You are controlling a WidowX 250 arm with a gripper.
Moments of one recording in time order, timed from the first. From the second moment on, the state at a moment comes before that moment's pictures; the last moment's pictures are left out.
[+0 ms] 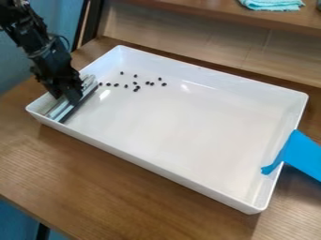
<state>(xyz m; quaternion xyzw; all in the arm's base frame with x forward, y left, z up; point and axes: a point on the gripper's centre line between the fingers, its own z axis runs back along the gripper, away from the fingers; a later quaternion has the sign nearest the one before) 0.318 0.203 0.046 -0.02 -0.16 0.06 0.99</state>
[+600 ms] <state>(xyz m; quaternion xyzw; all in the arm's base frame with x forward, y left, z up) 0.349 0.114 0.085 -0.09 -0.12 0.09 0.98</state>
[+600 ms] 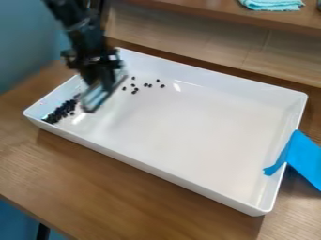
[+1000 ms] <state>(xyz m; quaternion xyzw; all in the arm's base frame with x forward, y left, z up) 0.392 0.052 0.105 -0.08 -0.14 0.10 0.98</state>
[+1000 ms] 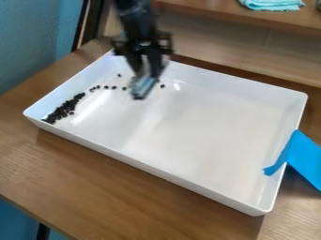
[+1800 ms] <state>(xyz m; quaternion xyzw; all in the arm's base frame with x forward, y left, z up) 0.439 0.017 0.050 -0.03 -0.15 0.13 0.98</state>
